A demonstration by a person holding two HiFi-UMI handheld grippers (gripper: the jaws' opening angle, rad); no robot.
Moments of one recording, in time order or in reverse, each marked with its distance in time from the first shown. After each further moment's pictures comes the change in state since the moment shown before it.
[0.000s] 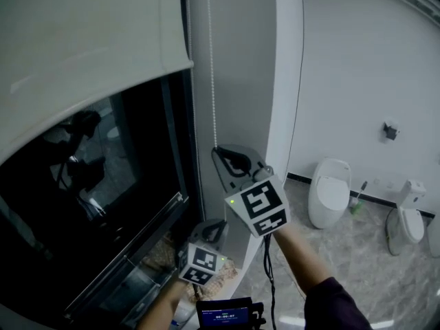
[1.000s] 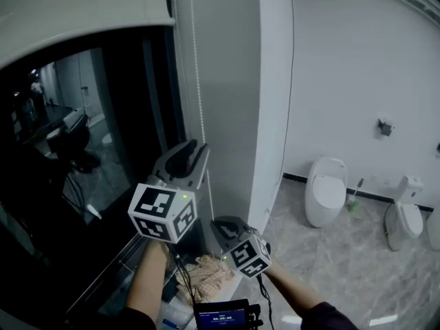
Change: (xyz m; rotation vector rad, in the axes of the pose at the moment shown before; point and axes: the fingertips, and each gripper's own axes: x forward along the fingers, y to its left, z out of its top) left arm -0.049 0.127 0.223 -0.184 -0.463 0.122; right arm -0.060 0.109 -0.193 0.070 0.300 0.173
